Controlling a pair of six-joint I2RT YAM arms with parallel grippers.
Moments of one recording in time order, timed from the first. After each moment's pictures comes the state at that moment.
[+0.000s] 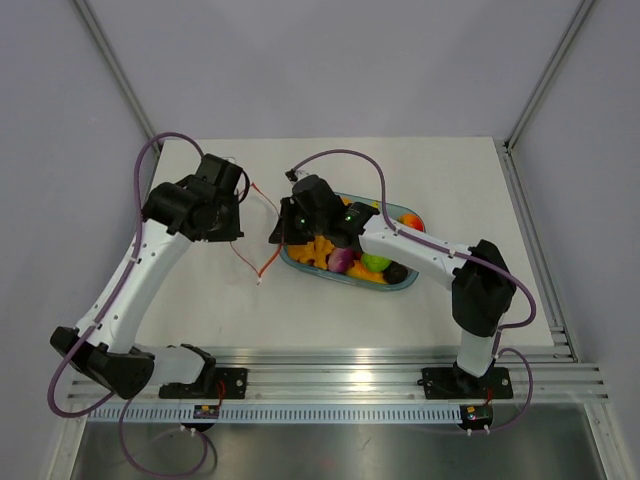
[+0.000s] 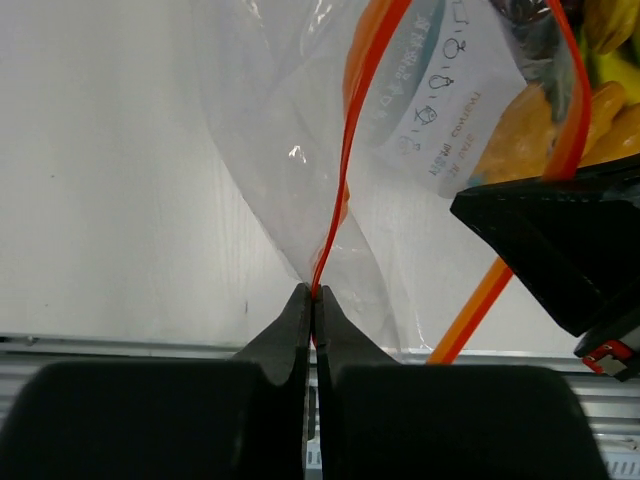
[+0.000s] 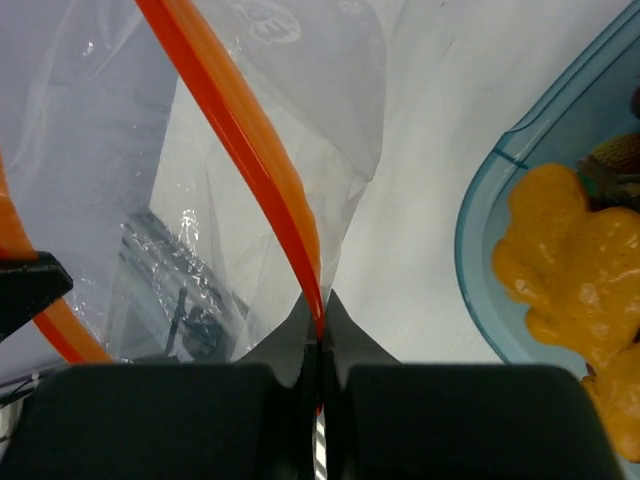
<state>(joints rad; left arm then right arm) -0.46 1.31 1.55 -1.28 -0.26 -0.45 0.90 1.83 1.55 -0.30 -0.10 0.74</state>
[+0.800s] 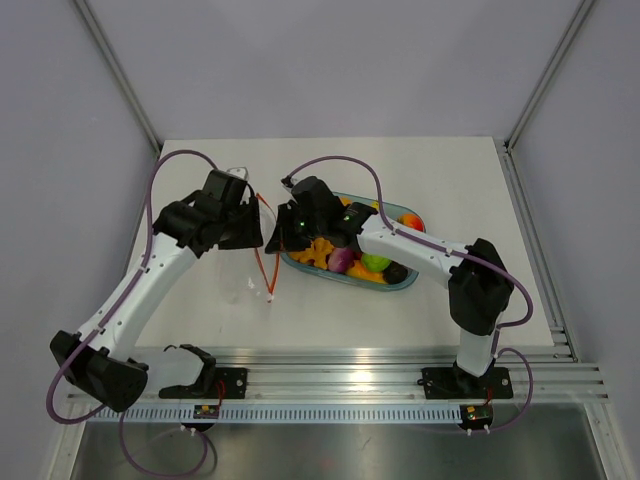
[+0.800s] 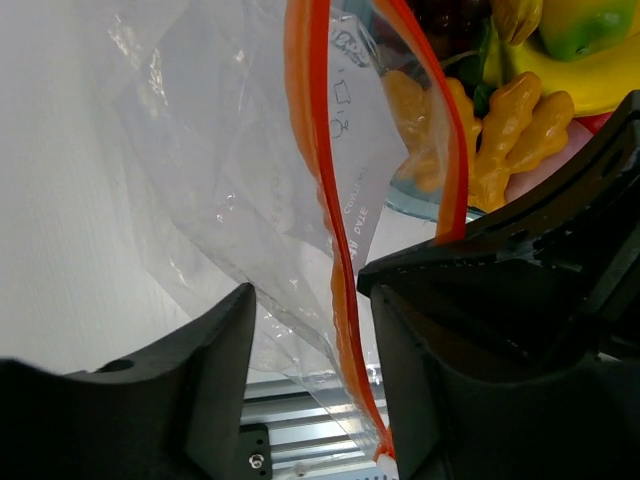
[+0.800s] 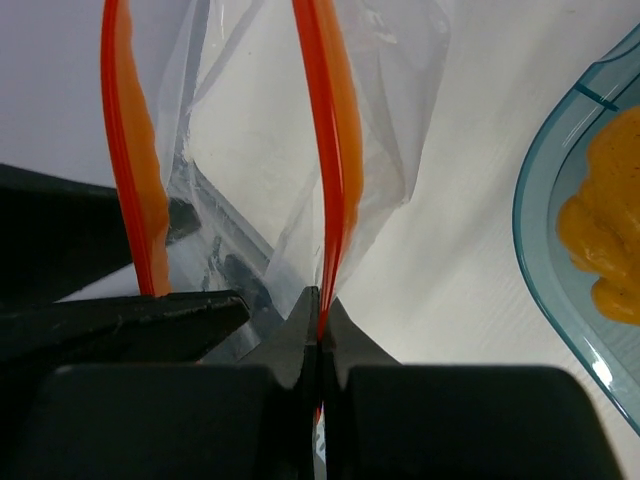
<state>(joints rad) -0.47 1.24 1.34 -1.04 -0.11 -0.46 0.90 1.85 1.55 -0.32 -0.28 0.79</state>
